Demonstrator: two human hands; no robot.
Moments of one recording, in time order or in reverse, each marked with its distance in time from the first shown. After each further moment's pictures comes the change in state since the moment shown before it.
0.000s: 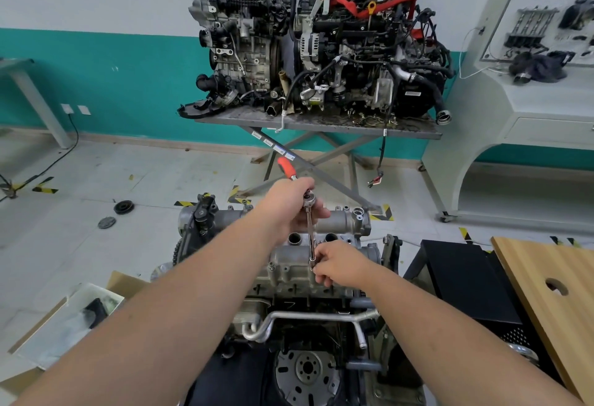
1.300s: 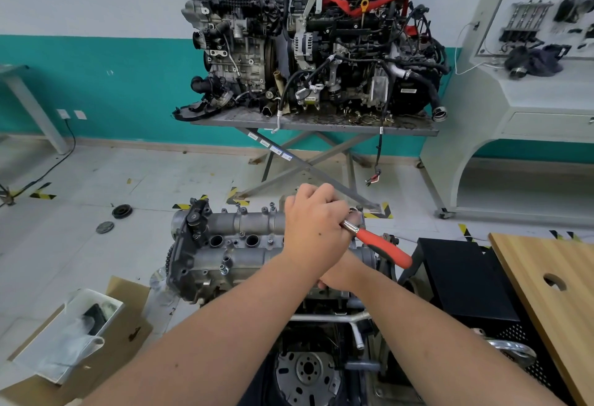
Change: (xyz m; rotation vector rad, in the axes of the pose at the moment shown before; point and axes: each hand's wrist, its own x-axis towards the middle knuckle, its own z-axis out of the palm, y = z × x) left_hand -0.020 -0.043 0.049 1.010 0.400 1.174; right_hand -0.006 -0.004 0.003 -0.026 0.058 -0.026
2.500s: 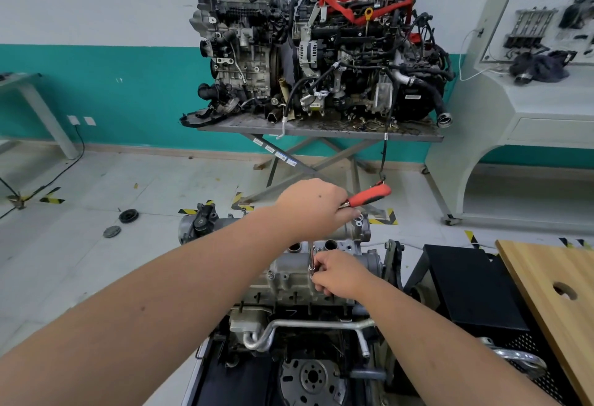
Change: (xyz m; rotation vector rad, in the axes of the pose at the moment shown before) left_hand 0.061 -0.020 -0.038 0.152 -0.759 0.045; right_hand 0.002 0.002 0.001 -0.054 -0.019 -0.003
